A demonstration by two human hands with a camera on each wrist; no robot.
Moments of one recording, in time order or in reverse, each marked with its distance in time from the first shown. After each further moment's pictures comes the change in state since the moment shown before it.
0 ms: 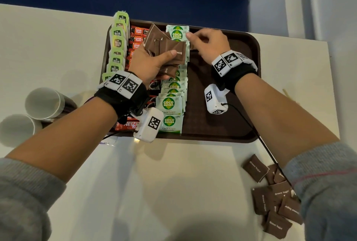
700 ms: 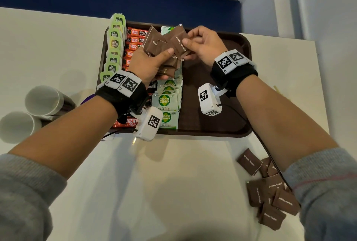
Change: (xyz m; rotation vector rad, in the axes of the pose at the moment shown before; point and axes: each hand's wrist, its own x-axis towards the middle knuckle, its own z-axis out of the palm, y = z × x) left_hand -0.012 0.003 0.009 0.008 -0.005 -0.006; right_hand -0.026 -0.012 -0.012 0.616 -0.202 0.014
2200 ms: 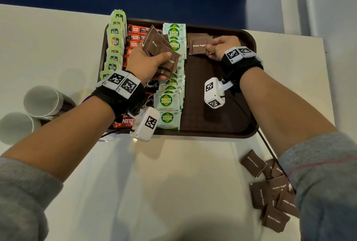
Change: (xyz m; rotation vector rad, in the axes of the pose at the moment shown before) left_hand 0.009 -0.004 -0.008 0.087 0.042 -0.029; right_hand 0.030 0.037 -0.035 -0.172 0.368 0.331
